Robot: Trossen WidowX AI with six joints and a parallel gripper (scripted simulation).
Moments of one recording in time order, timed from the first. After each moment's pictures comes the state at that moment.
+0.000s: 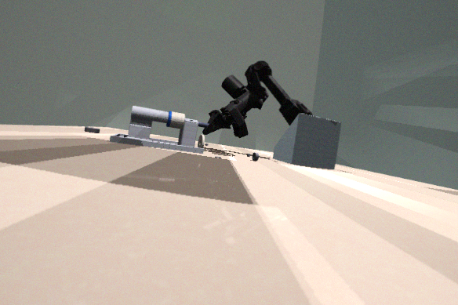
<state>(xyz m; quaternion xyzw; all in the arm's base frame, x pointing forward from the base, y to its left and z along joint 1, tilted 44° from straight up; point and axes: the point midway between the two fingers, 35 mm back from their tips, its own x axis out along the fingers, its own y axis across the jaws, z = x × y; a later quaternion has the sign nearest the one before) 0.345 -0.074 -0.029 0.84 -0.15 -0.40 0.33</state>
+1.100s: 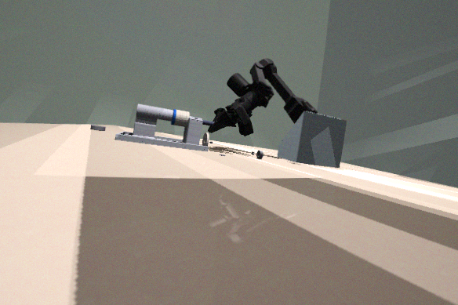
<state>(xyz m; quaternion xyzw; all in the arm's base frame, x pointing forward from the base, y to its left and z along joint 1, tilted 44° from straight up) 0.341 -0.074 -0.029 0.84 -0.15 -0.40 0.34</state>
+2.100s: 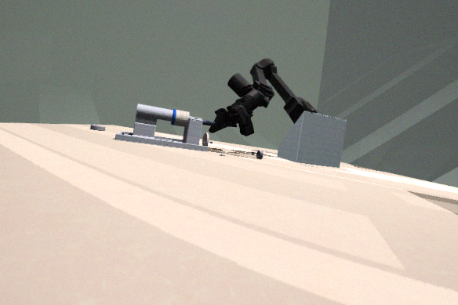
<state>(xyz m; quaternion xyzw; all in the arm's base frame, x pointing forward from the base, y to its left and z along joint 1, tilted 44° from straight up) 0.338 -0.074 -0.029 0.84 -0.15 -0.40 0.34</state>
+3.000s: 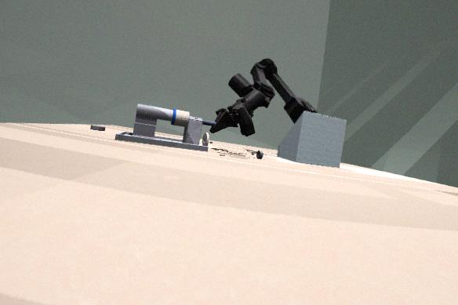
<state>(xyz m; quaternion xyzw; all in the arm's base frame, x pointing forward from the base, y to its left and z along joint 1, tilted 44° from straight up) 0.335 -0.074 -0.029 0.84 -0.15 -0.40 0.34</state>
